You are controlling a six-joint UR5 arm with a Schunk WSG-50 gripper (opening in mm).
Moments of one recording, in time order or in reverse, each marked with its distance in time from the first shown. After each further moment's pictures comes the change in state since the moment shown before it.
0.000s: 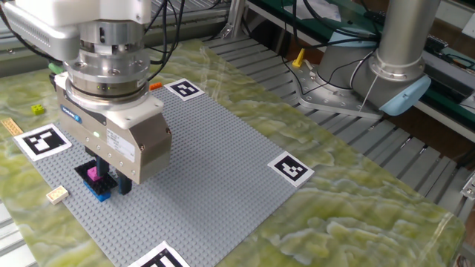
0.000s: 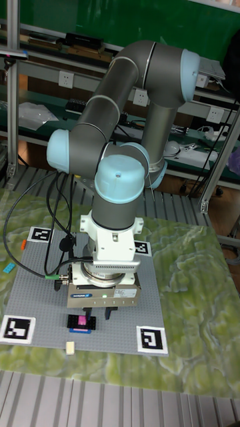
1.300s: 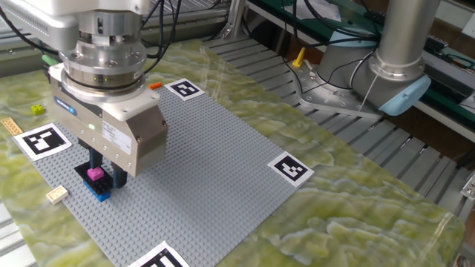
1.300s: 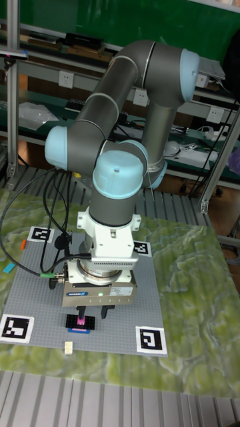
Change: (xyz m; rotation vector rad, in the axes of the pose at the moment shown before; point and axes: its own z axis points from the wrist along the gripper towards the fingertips) arm -0.003 -0.014 -0.006 0.025 -0.008 -0.030
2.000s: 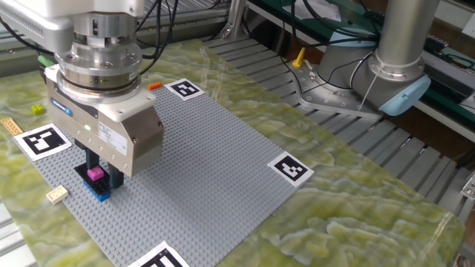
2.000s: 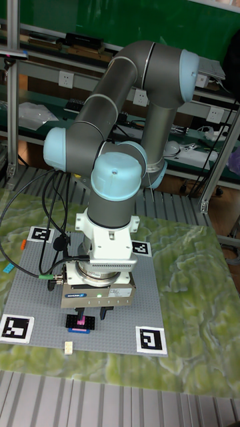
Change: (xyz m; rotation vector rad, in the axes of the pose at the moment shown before) arm -0.001 -0.001 0.002 -0.002 0.003 -0.003
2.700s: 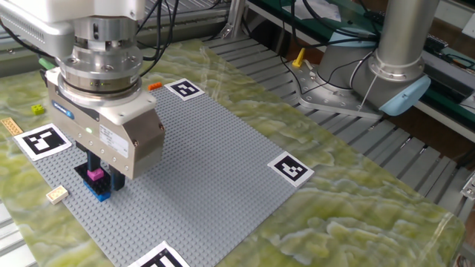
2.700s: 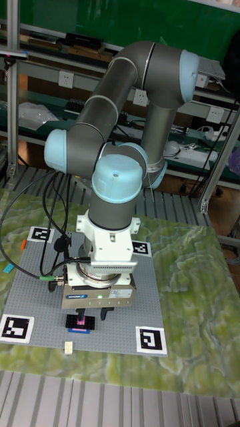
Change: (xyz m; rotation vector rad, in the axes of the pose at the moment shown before) arm 0.001 0.002 0.003 0.000 0.004 0.000
